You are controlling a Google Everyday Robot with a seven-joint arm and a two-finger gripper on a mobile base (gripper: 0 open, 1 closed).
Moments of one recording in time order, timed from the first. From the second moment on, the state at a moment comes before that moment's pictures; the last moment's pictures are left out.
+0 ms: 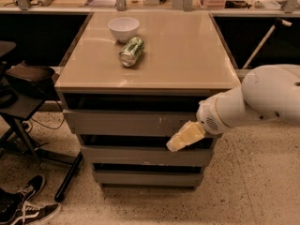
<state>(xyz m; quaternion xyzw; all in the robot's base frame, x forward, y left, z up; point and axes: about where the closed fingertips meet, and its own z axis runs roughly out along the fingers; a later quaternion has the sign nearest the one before) 0.499 -0.112 0.767 -0.42 0.85 0.15 0.29</state>
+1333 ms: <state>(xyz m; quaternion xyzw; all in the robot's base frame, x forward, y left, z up) 0.597 -0.057 0.700 -0.39 0.83 0.18 0.35</state>
